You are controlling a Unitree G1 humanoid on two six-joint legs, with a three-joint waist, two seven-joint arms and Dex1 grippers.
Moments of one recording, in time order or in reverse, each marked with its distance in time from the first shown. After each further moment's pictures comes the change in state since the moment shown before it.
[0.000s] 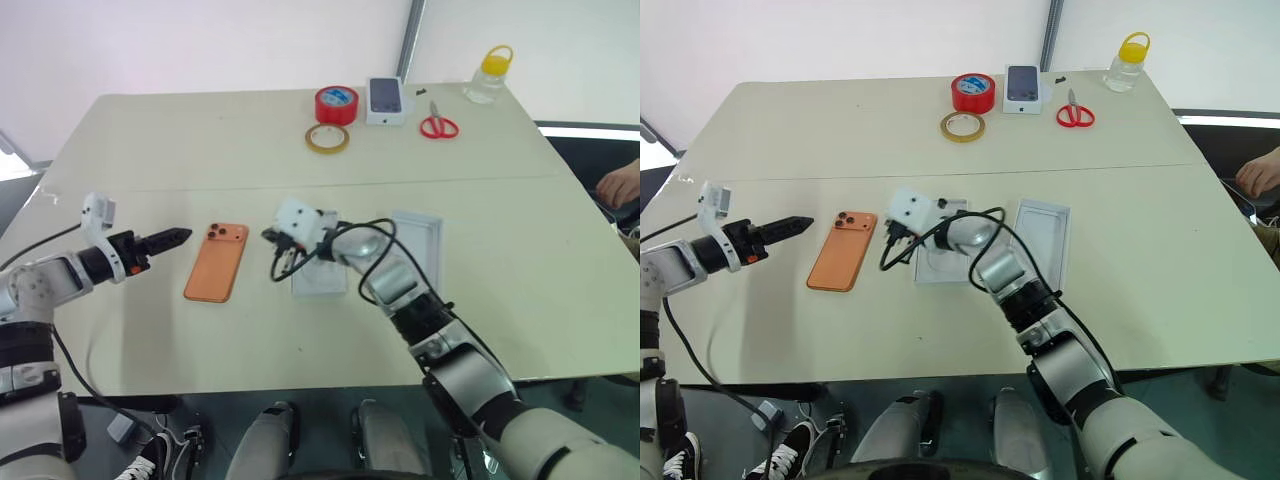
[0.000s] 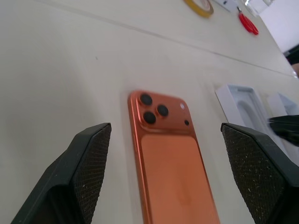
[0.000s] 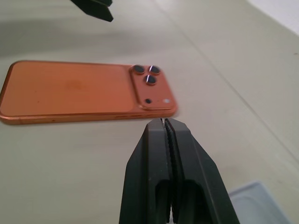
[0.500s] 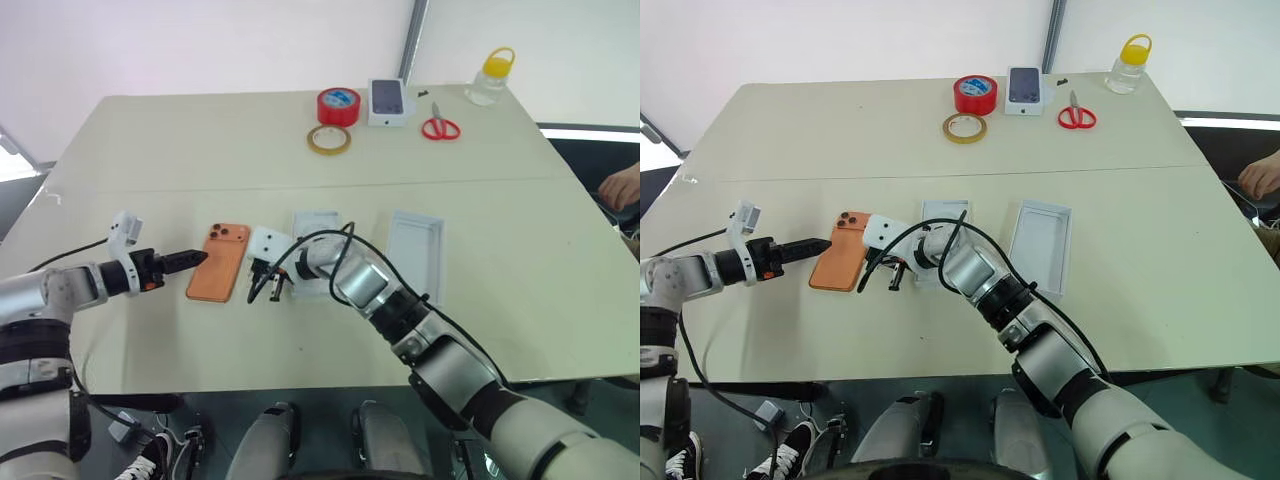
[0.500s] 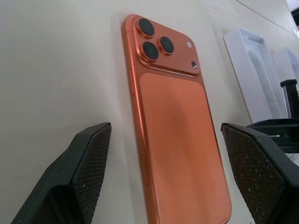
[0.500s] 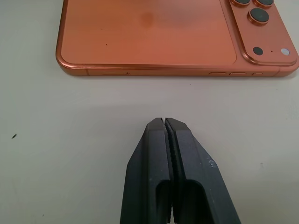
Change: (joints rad) left arm -0.009 -0.029 -0.107 0.034 0.085 0.008 -0.088; right arm -0.070 0.041 0.120 0.051 -0.058 0.257 0.108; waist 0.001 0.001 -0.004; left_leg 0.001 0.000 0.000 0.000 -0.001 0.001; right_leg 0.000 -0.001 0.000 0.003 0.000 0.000
